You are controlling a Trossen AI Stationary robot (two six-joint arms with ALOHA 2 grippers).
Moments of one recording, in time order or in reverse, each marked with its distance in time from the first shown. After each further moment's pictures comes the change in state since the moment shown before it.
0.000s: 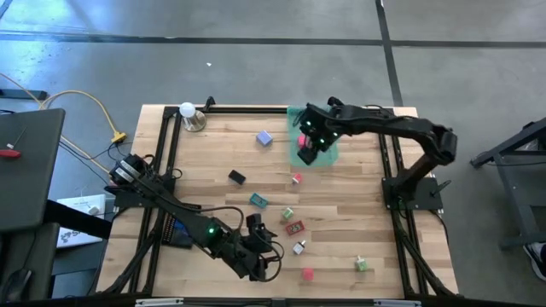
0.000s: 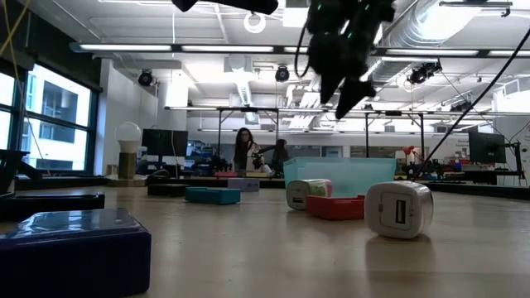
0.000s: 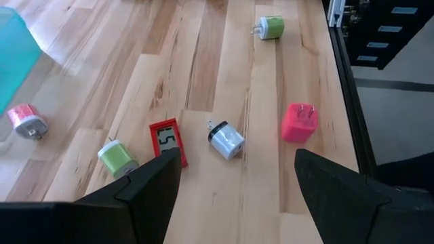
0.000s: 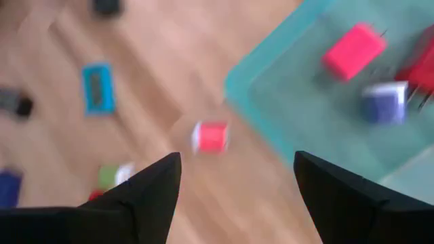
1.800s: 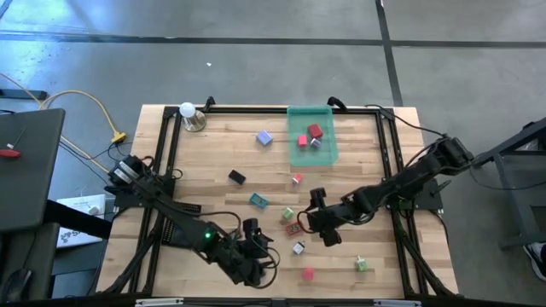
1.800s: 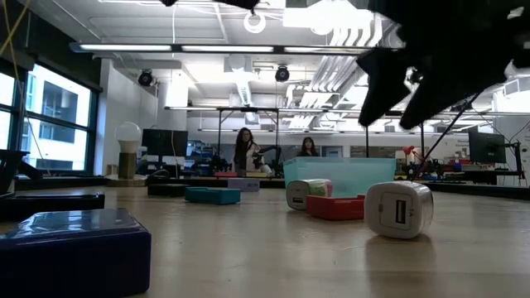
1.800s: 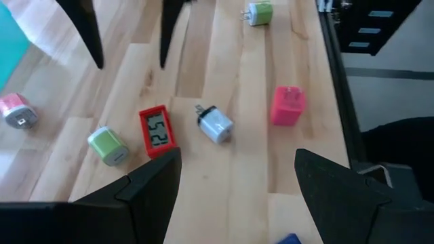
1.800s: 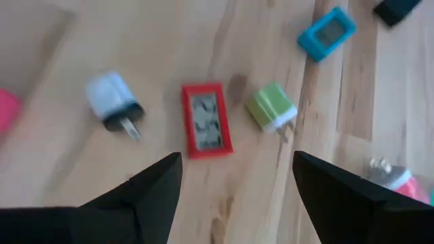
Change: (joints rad) left arm -0.033 0.000 0.000 -0.032 -0.002 -0.018; right arm 0.770 -0.072 -0.470 0.619 0.416 -0.378
